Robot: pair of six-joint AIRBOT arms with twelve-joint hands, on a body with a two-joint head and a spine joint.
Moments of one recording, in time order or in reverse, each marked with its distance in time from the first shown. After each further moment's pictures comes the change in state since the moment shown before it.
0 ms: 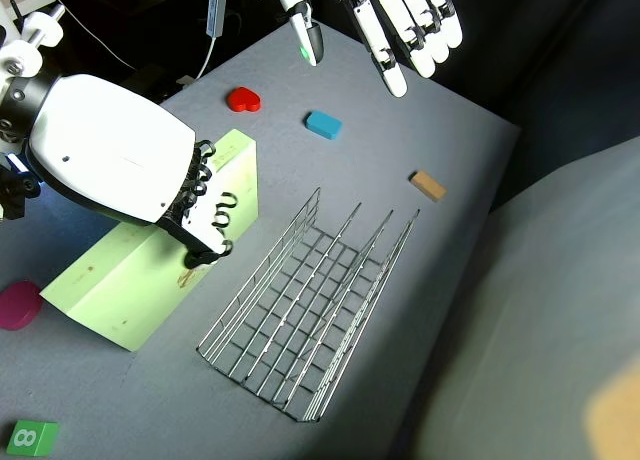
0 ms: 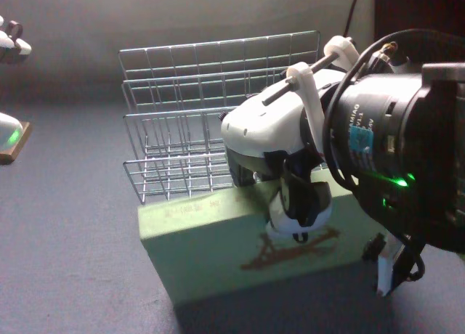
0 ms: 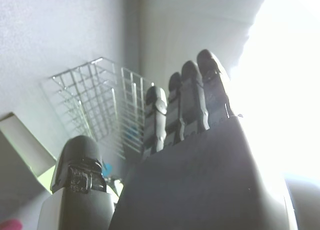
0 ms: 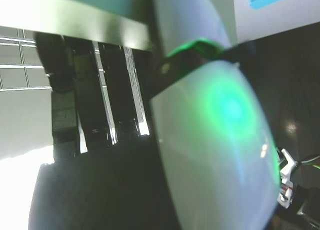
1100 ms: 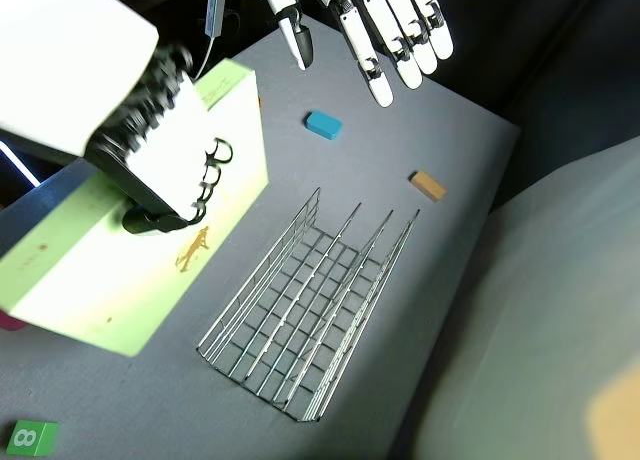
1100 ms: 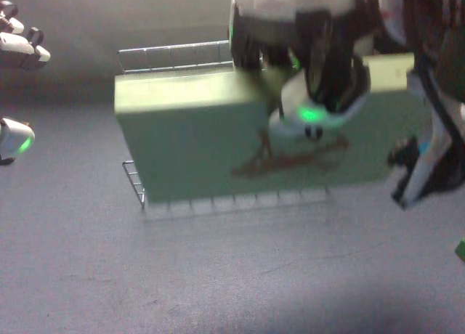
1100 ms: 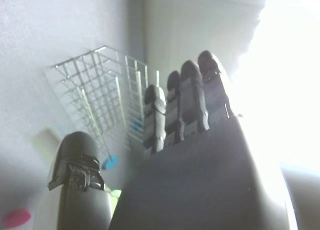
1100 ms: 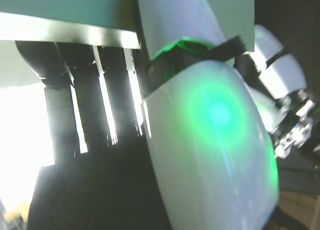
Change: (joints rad) left arm -0.001 -0.026 -0.007 -0.029 0.006 0.019; right arm 0.274 0.092 -0.074 -0.038 -0.068 -0.037
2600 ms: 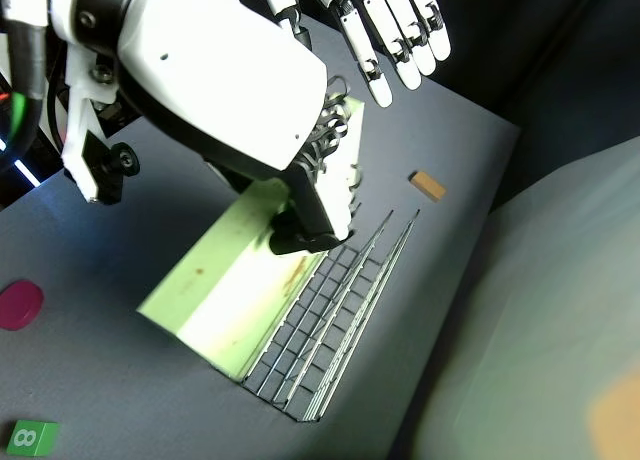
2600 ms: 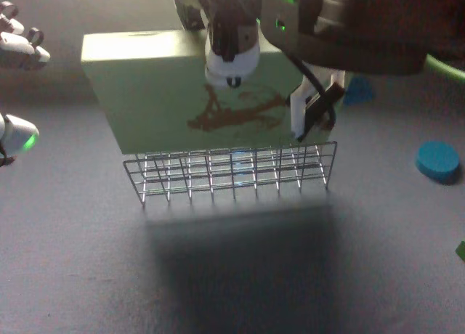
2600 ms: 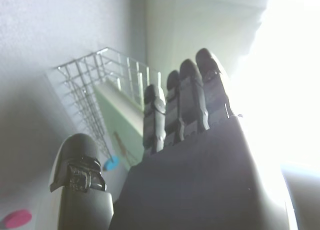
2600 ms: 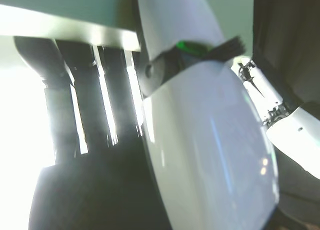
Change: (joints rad) left arm 0.002 -0.011 0.008 0.000 0.005 -0.005; right arm -0.127 -0.312 0.374 -0.099 0.048 0.053
